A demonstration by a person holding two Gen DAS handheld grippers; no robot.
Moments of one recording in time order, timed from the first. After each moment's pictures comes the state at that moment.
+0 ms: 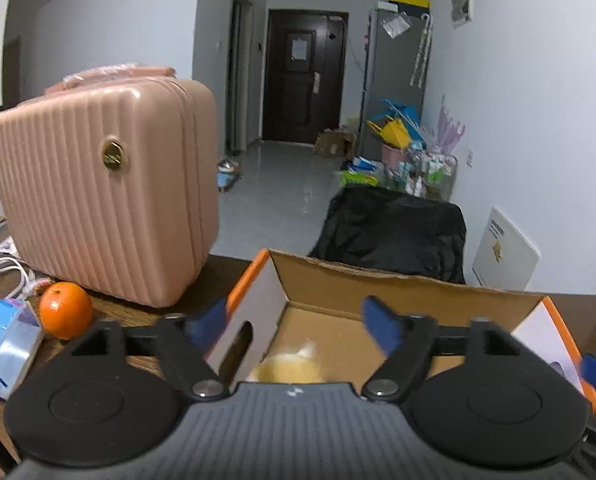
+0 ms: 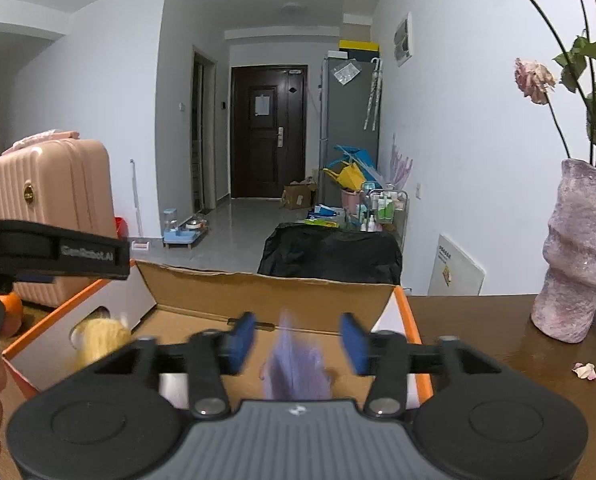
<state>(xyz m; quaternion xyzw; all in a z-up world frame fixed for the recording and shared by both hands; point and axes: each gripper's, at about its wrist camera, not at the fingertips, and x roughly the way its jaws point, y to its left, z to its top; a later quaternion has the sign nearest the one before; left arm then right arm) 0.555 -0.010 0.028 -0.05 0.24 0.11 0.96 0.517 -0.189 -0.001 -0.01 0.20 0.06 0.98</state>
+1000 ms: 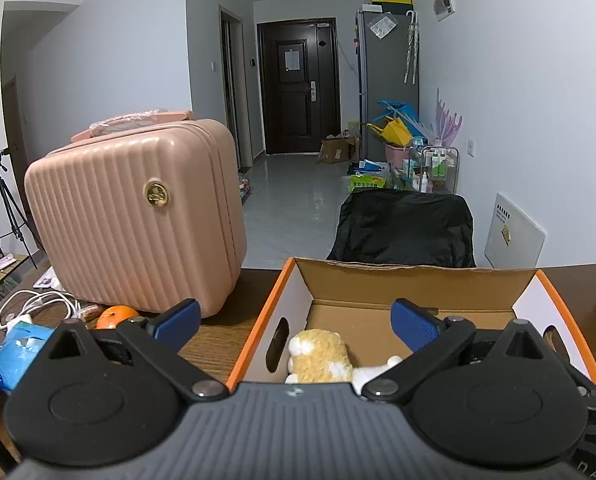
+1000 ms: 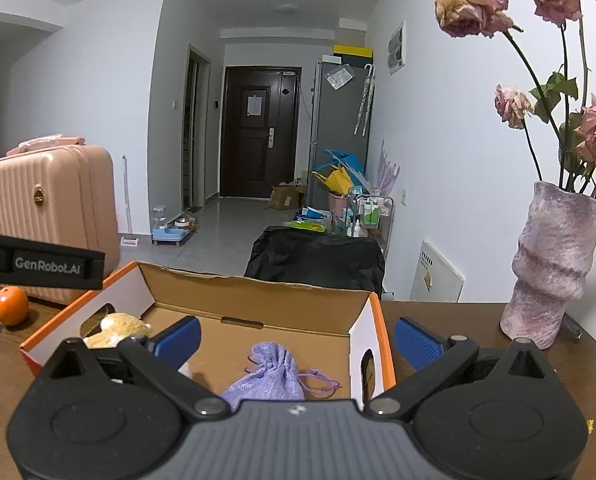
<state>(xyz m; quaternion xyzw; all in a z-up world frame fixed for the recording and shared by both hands) 0.507 -0.015 0.057 0.01 0.24 0.11 0.96 0.477 -0.189 0.026 -0.03 0.19 0.05 0.98</state>
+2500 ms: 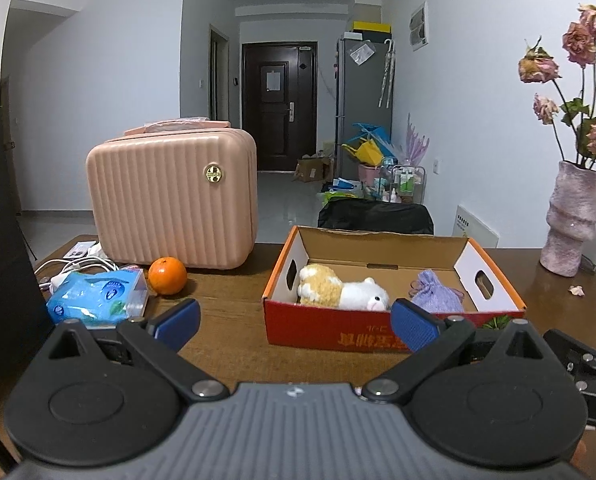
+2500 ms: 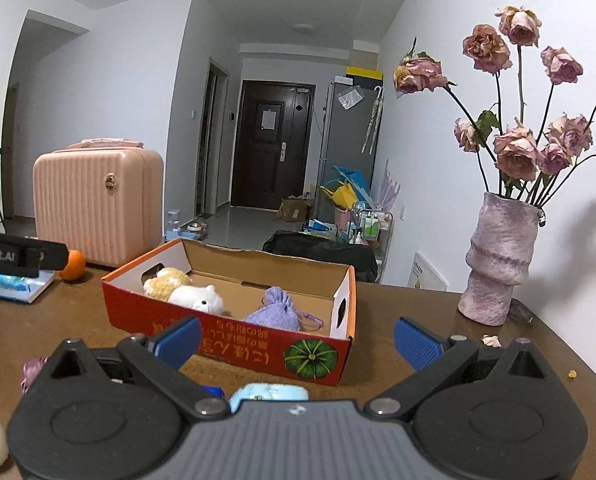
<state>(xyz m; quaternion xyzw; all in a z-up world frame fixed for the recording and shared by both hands) 0.321 0.003 0.066 -0.01 0.21 0.06 0.98 0.313 -0.215 0.036 -0.06 0.17 0.06 0.98</state>
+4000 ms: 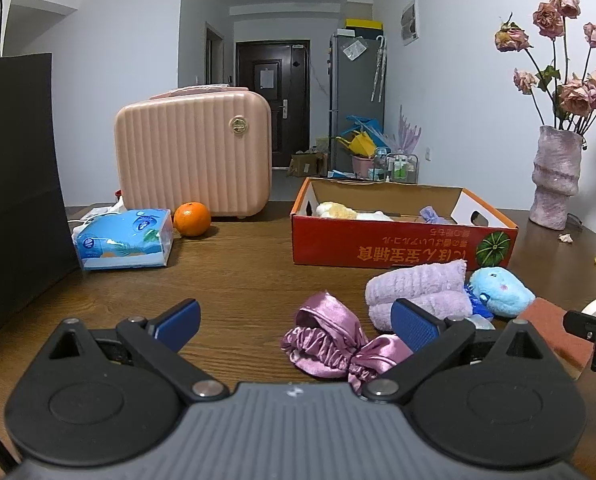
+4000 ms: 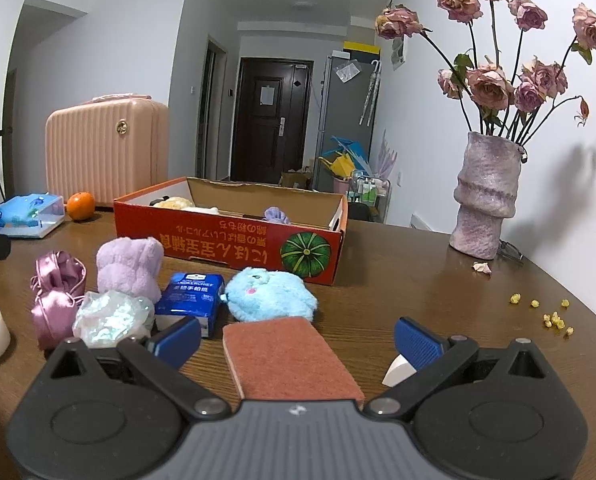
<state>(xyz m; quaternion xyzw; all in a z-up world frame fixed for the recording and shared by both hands) 0.231 0.032 -0.001 -0.01 0.21 0.05 0.98 0.252 -0.237 -0.031 -0.05 0.21 0.06 0.98</state>
